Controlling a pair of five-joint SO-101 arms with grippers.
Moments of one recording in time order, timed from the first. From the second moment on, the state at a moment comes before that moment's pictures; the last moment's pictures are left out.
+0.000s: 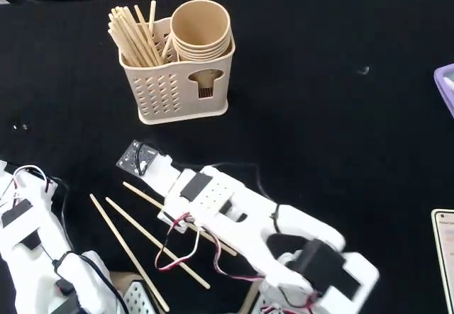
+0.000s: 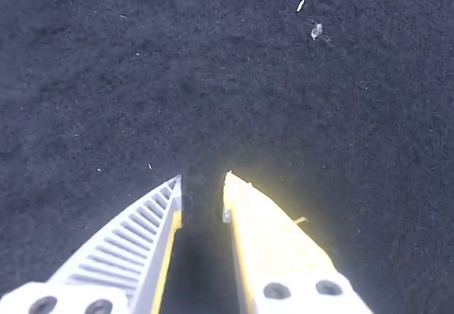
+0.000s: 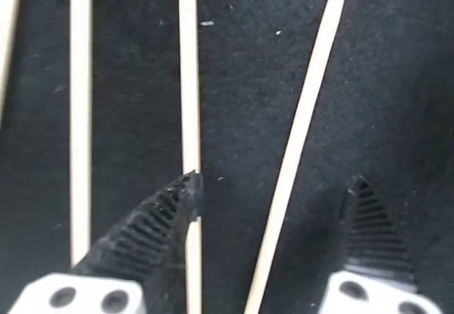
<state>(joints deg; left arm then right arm) -47.3 -41.8 73.1 23.9 20.4 -51.1 -10.2 47.0 46.9 8.7</state>
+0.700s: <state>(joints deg) -47.3 -41.8 73.1 23.9 20.4 -49.5 0.7 42.9 48.5 12.4</state>
